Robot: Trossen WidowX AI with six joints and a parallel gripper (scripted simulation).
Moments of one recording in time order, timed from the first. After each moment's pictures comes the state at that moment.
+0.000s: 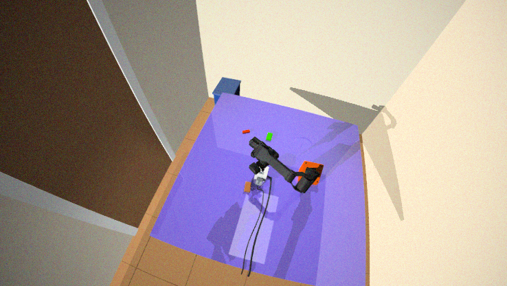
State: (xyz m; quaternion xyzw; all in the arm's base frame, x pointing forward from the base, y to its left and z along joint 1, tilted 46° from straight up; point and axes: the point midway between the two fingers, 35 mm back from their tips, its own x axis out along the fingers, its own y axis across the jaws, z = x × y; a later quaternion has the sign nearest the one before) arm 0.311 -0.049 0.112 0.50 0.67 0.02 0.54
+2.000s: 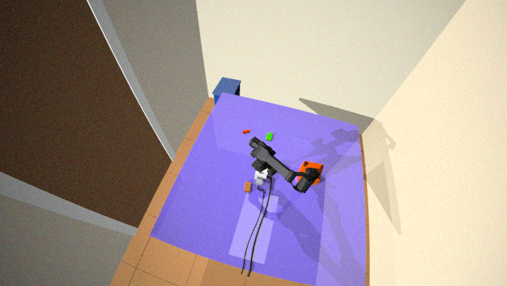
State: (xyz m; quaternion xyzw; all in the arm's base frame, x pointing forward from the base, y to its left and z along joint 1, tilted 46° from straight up) arm 0.311 -0.049 0.112 -0.03 0.46 0.49 0.74
